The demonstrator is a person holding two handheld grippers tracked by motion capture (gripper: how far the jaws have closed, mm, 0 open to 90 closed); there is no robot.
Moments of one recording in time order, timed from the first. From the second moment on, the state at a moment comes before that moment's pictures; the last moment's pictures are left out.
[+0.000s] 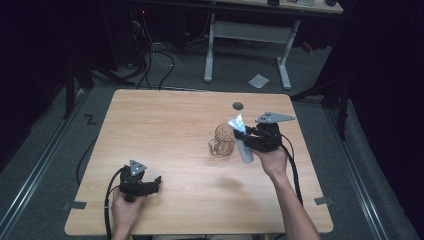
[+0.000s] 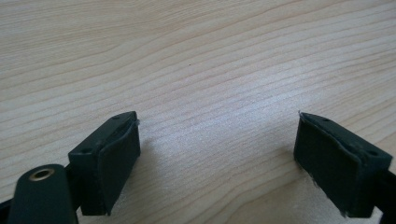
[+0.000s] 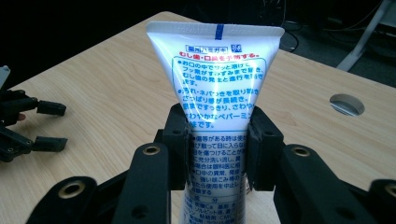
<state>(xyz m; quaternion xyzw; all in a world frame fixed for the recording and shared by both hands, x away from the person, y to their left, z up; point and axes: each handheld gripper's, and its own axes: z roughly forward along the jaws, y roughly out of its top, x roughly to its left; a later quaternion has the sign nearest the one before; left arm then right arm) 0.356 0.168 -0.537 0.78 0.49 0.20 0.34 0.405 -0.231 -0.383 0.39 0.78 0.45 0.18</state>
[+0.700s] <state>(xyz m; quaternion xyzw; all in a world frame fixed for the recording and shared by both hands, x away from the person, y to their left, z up) 0.356 0.168 -0.537 0.78 0.49 0.20 0.34 0.432 -0.210 -0.353 0.39 0.78 0.44 0.22</state>
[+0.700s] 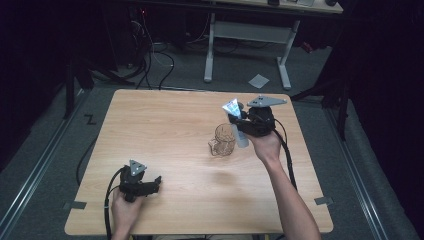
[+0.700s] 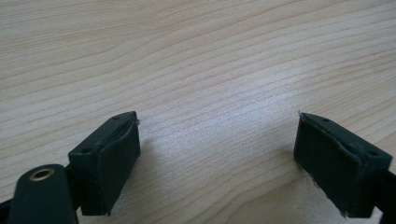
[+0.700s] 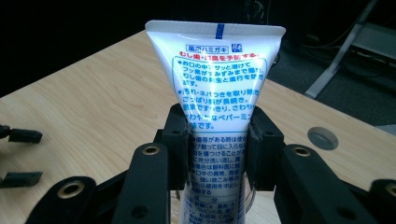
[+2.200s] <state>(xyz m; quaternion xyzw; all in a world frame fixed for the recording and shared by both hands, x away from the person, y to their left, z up) 0.356 0.168 -0.537 0.78 0.49 0.20 0.34 0.474 -0.183 -0.372 0.41 0.76 0.44 0.23</state>
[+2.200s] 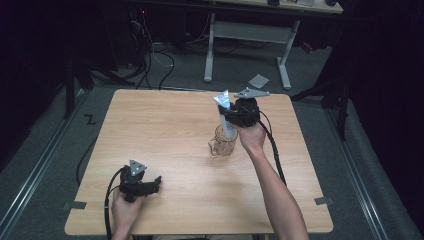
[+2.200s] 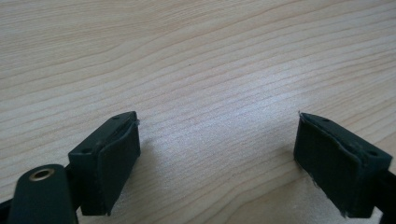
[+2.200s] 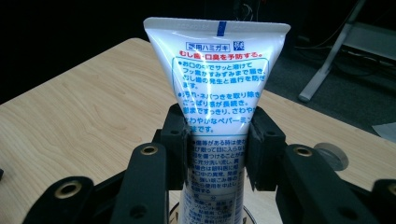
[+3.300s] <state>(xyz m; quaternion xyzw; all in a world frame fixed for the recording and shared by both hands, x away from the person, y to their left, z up) 0.356 0.168 -0.537 0.78 0.49 0.20 0.34 0.481 -0.186 -0.397 0.43 0.78 0.40 0.21</state>
